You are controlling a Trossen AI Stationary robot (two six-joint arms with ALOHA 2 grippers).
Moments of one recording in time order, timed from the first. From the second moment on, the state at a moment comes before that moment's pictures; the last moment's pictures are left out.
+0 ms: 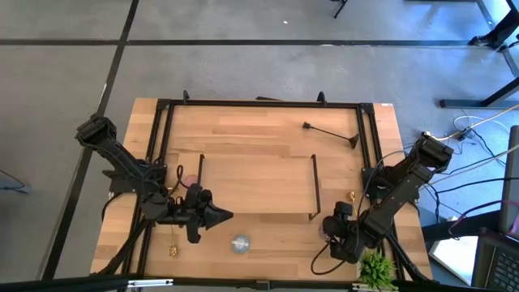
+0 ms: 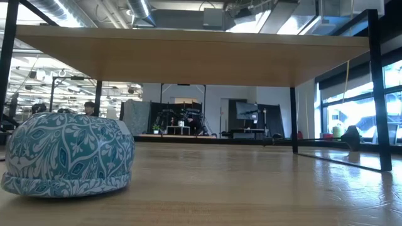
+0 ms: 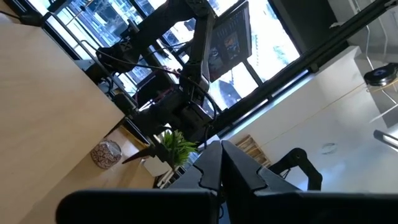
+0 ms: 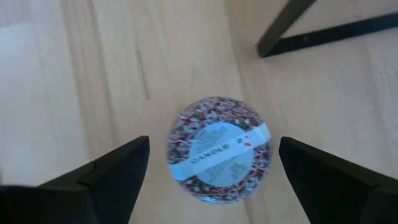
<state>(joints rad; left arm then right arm) -0.77 1.31 0.71 0.75 -0.80 -0.84 0.93 1.57 0.86 -0.67 0.31 1.10</state>
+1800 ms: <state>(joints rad) -0.77 1.31 0.71 0.75 -0.80 -0.85 0.89 1.65 0.86 -0.60 0.24 1.09</state>
